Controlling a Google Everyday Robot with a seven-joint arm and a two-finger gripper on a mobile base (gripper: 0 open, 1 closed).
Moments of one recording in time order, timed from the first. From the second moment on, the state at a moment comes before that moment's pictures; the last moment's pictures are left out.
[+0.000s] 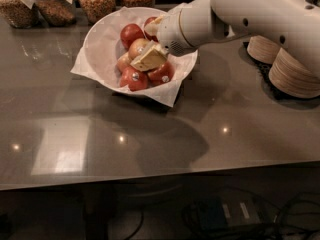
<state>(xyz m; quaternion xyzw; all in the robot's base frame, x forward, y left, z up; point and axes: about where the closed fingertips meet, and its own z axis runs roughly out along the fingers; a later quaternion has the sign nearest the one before) 0.619 0.022 0.952 -0.57 0.66 0.11 0.47</state>
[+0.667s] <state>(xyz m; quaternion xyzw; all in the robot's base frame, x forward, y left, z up) 0.634 0.020 0.934 -0.57 0.68 0.10 0.46</state>
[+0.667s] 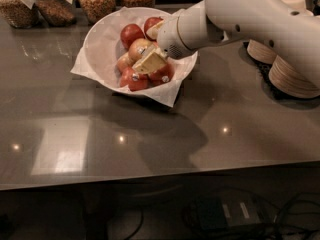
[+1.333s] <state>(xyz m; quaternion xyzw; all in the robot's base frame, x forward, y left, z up) 0.651 0.019 0.918 -0.56 0.69 0.10 0.45</state>
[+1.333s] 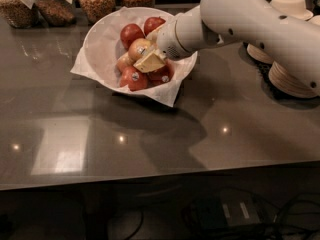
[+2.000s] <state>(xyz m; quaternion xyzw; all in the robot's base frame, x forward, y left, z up) 0.659 0.022 0.916 -0.55 0.69 0.10 0.45</state>
